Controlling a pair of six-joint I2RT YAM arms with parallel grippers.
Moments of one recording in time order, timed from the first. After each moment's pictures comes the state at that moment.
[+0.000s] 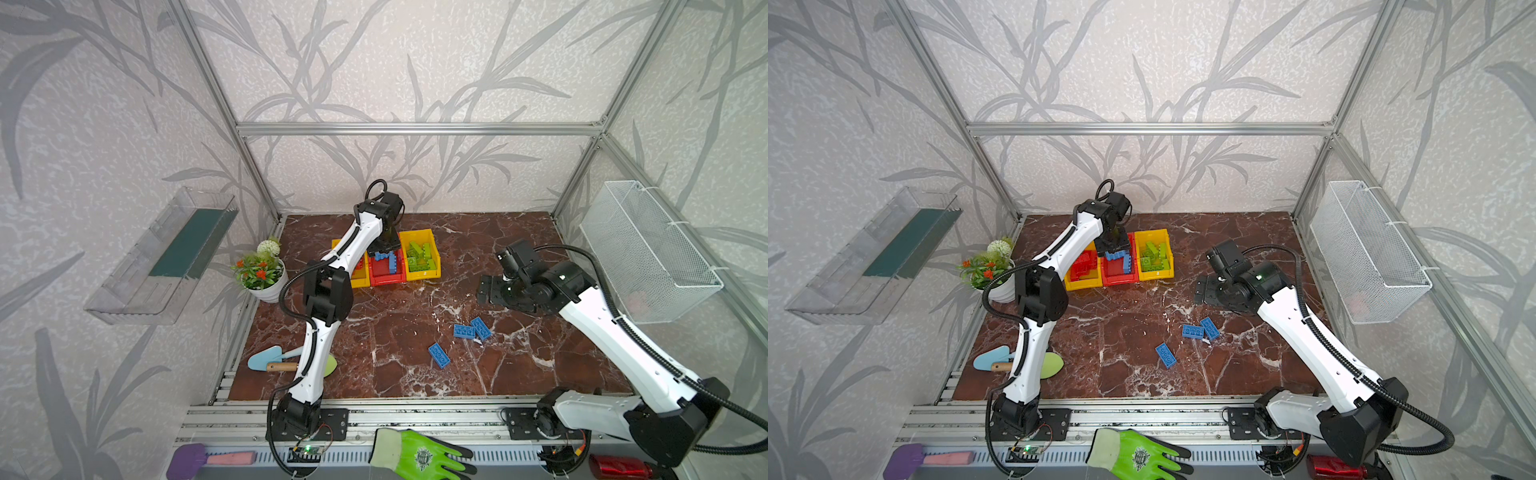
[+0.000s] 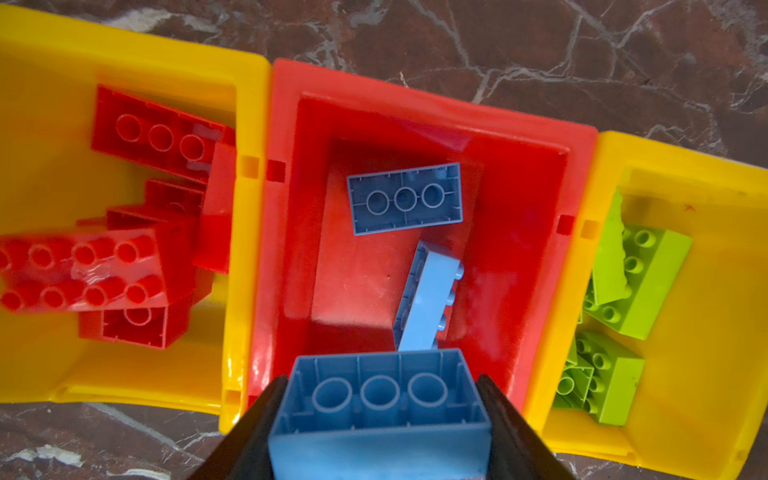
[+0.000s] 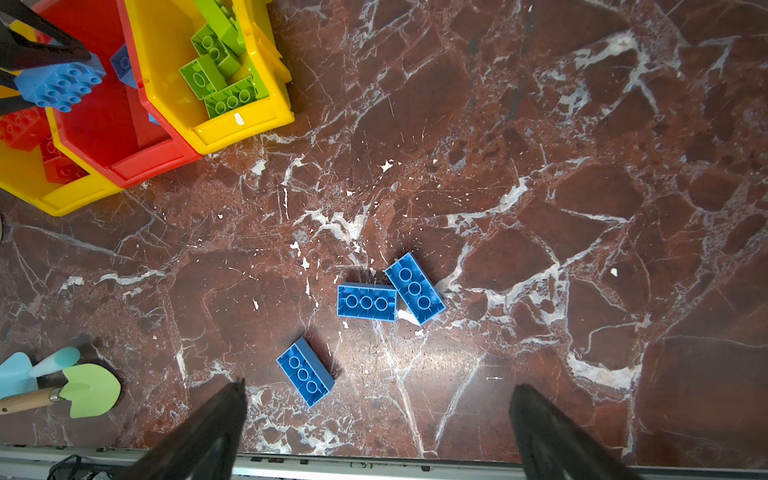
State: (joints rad) left arm -0.38 2.37 2.34 -1.28 -0.12 -0.70; right arm 0.55 1.25 1.32 -1.17 0.10 0.69
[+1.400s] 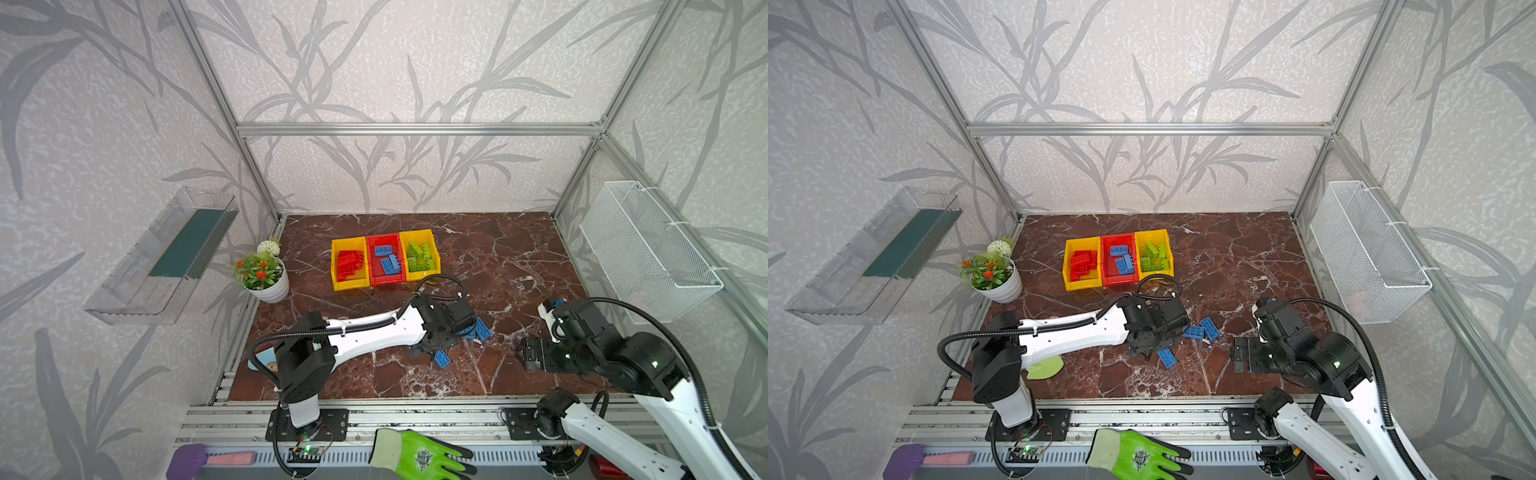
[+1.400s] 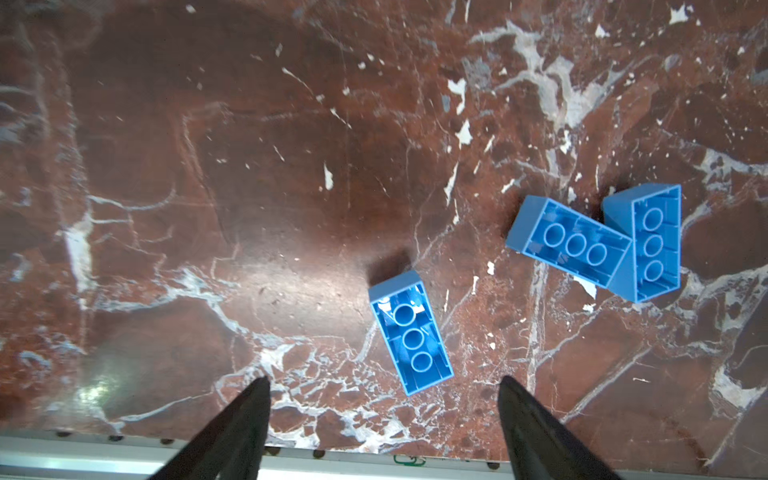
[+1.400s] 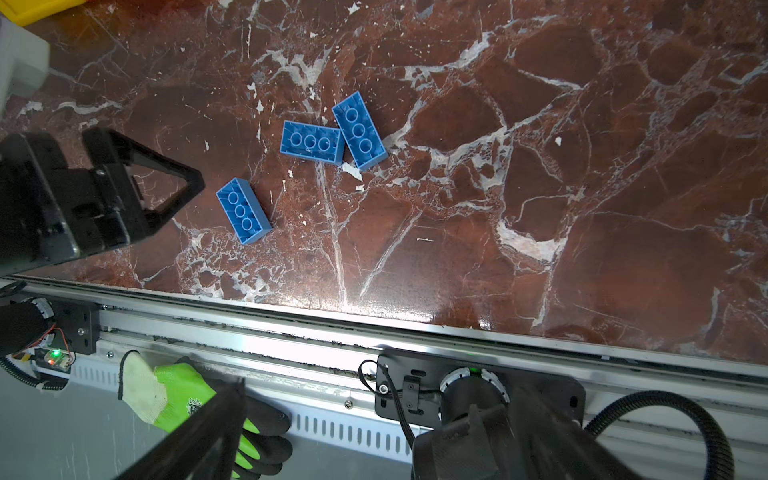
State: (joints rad) left arm -1.13 1.78 1.38 -0.97 -0.17 -1.40; right arm 0.55 0.70 1.09 -1.51 0.00 0.53
